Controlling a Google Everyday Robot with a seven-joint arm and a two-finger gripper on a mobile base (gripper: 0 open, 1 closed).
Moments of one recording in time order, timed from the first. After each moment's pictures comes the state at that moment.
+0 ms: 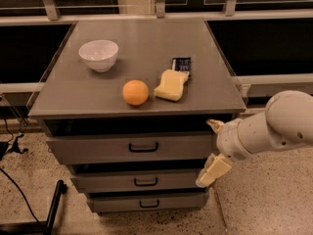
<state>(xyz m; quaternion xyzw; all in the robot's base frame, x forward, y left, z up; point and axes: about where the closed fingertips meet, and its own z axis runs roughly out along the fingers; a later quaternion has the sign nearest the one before) 0.477 -0.143 0.731 -0.58 0.75 0.12 0.29</state>
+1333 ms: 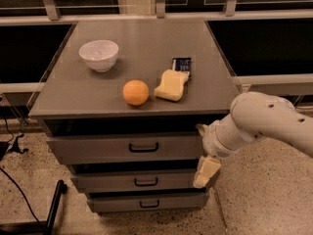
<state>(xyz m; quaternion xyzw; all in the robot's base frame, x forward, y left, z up) 0.501 -0.136 0.681 -0.65 0.73 0.06 0.21</state>
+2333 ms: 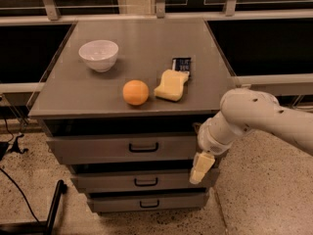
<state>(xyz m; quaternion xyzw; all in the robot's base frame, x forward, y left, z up) 0.524 -0.129 0.658 -0.65 0.74 0.08 0.19</state>
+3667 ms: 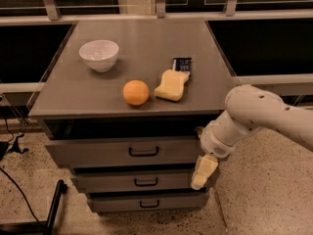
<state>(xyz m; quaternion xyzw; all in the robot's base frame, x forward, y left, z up) 0.498 -0.132 0.660 -0.63 0.75 0.13 0.16</state>
